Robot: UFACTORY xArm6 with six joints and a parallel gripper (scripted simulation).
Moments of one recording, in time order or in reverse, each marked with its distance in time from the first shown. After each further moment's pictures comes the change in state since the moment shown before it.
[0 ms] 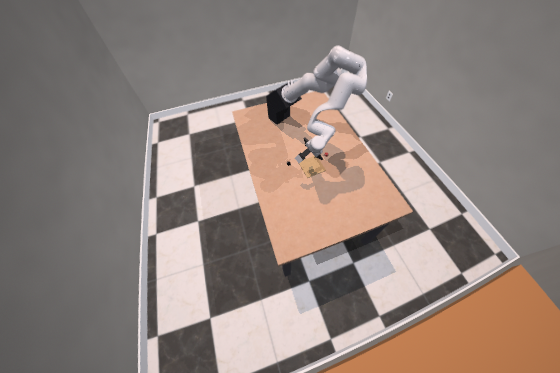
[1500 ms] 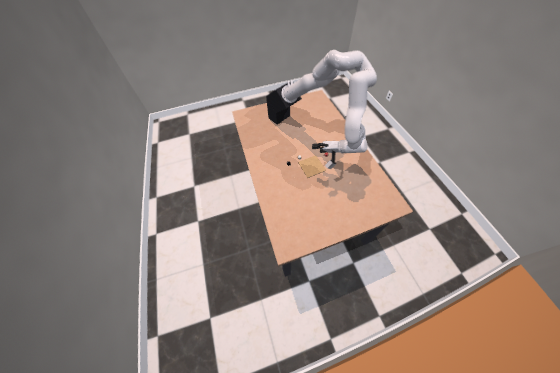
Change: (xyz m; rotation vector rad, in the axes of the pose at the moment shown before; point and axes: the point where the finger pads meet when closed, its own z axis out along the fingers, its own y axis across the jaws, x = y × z) arm -0.024 -0.015 -0.057 -0.821 0.431 -0.703
